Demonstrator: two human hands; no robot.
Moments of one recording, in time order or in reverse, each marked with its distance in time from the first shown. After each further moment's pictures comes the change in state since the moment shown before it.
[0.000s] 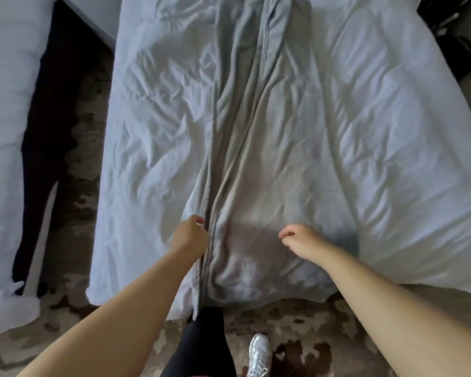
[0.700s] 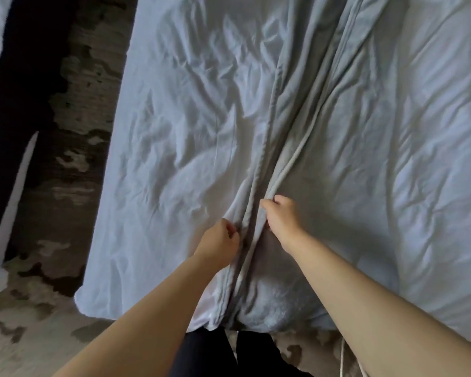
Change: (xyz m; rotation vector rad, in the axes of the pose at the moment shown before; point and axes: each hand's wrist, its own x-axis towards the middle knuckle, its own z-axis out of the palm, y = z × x) left_hand 0.108 -0.021 -0.007 -0.183 -0.290 0.000; right_hand 0.108 -0.198 0.044 0.360 0.268 0.060
